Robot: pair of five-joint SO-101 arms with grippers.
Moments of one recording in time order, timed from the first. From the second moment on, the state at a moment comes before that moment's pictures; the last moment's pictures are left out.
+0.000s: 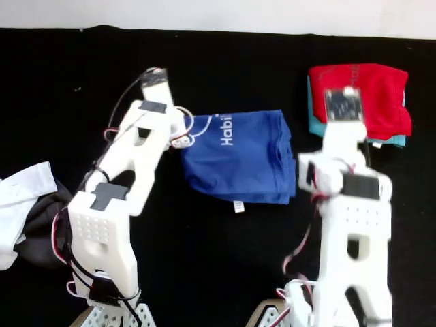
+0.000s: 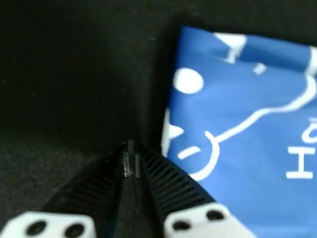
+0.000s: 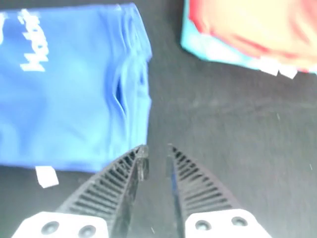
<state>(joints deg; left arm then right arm) 3.8 29.6 -2.8 51.9 2.8 0.3 -35.3 33.6 63.7 9.5</state>
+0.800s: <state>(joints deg) 3.5 30.9 -3.8 51.5 3.2 -11.0 48.3 -54.4 83.5 5.1</state>
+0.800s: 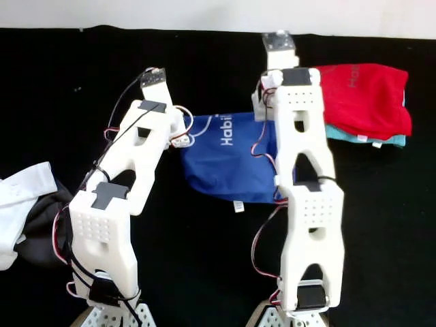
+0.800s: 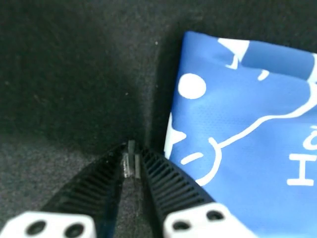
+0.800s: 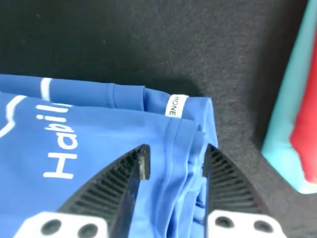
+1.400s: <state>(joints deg) 3.5 30.9 -3.8 51.5 3.2 -7.0 62.5 -73.1 87.1 5.9</state>
